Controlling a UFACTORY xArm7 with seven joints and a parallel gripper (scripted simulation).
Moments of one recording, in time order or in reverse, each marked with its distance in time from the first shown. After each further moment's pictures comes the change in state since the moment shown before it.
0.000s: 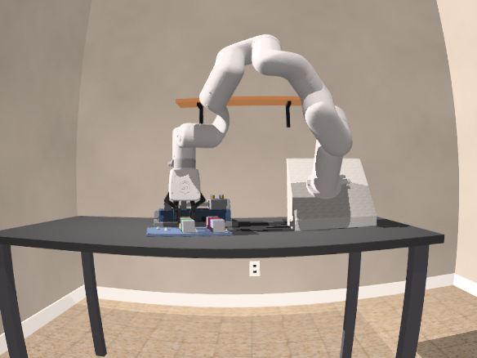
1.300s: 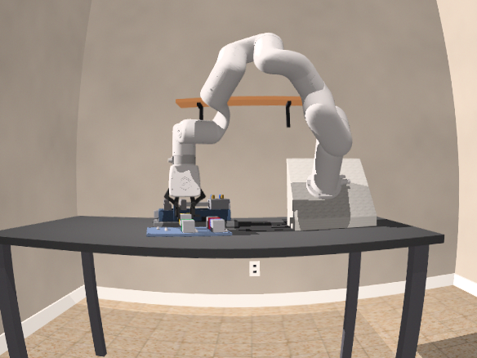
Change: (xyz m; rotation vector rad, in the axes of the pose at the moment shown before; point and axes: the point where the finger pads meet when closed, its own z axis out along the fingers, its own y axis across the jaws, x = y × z) arm 0.000 0.000 -0.012 -0.001 -0.001 0.000
